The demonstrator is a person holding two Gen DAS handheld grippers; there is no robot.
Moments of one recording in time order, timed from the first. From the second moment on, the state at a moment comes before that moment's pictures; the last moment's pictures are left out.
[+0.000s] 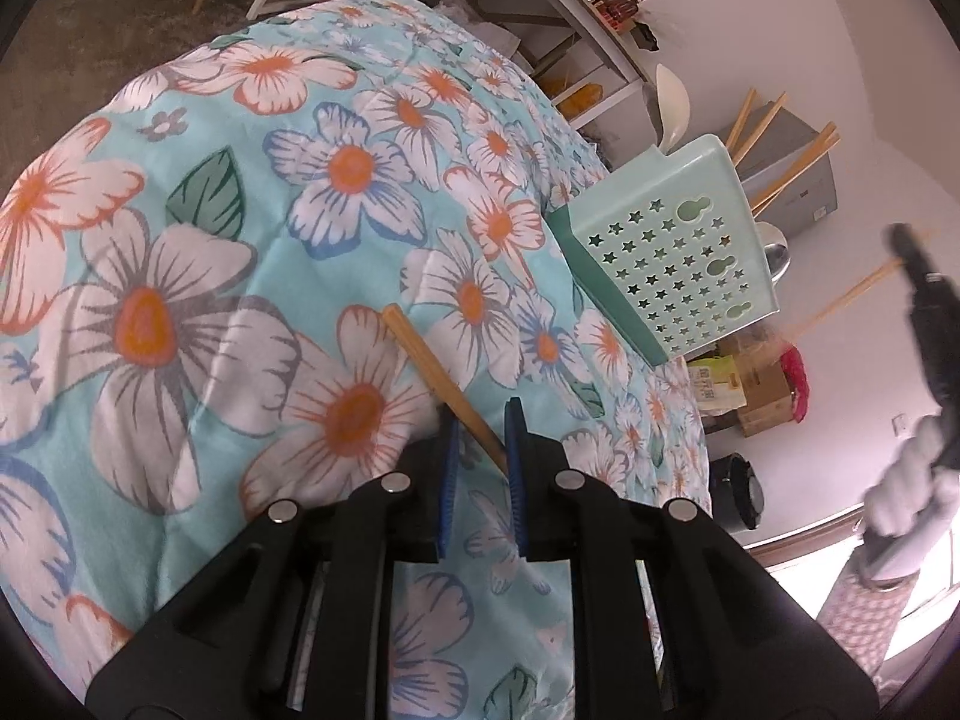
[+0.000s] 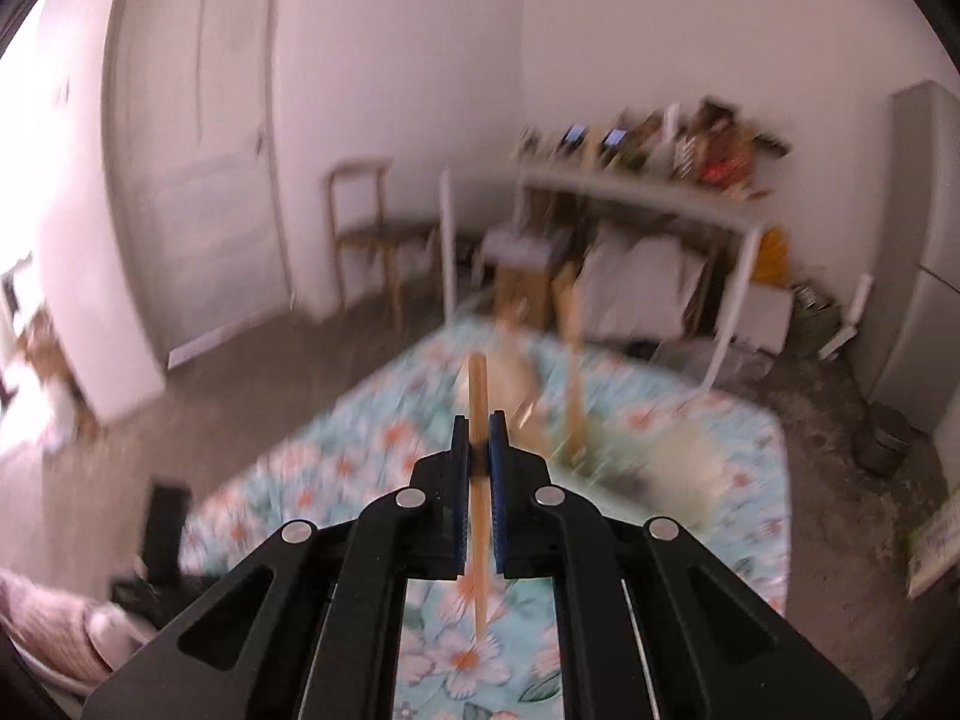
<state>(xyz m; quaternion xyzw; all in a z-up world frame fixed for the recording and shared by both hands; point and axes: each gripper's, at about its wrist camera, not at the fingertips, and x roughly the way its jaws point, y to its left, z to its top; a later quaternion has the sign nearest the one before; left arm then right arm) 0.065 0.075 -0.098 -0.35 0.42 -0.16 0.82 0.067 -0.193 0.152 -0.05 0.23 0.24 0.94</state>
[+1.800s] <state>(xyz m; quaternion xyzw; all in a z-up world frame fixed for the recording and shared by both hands) 0.026 0.082 0.081 -0.24 0.19 -0.18 0.93 0.078 -0.268 0.246 0.06 0.08 0.23 0.97</state>
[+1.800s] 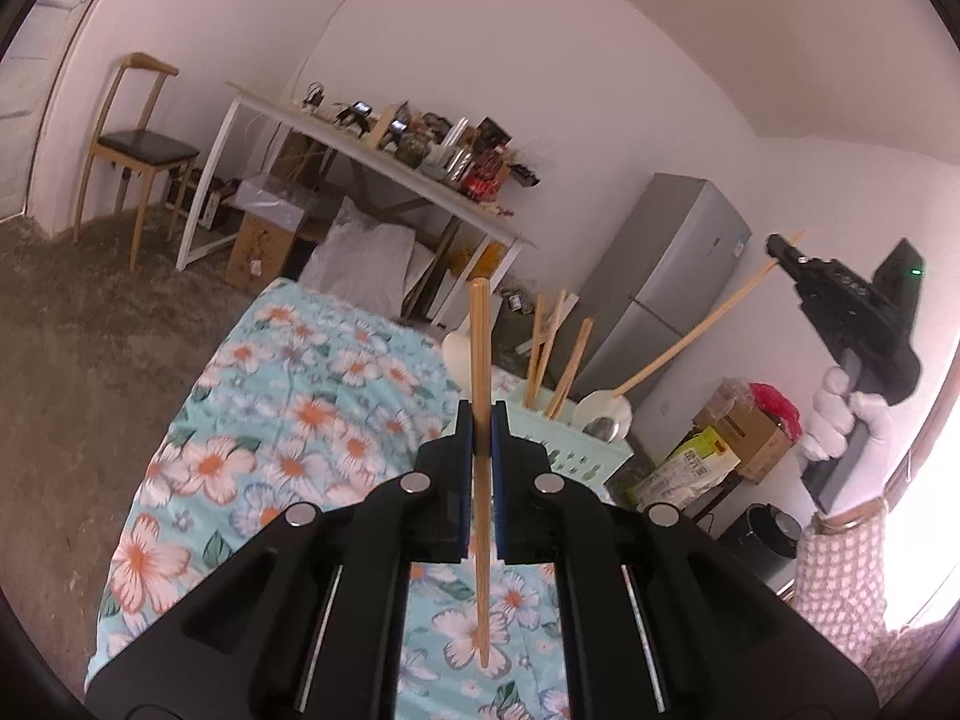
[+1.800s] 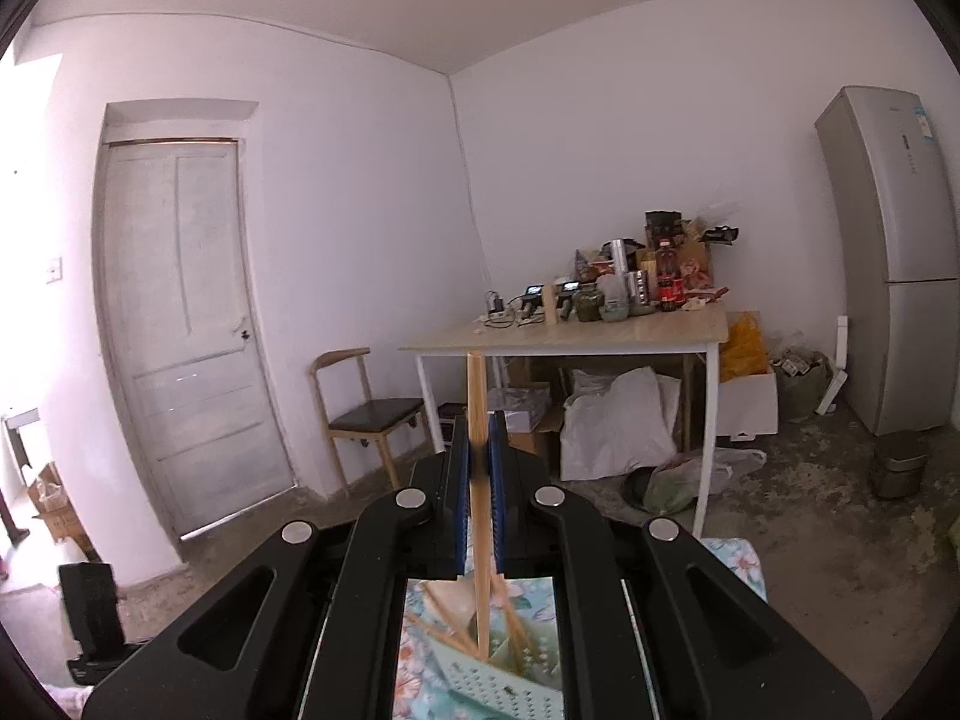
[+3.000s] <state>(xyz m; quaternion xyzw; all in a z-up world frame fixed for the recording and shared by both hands) 0.067 0.017 0.198 -0.19 0.06 -0.26 0.95 0.137 -0.303 0.164 0.10 0.14 0.23 0.96</state>
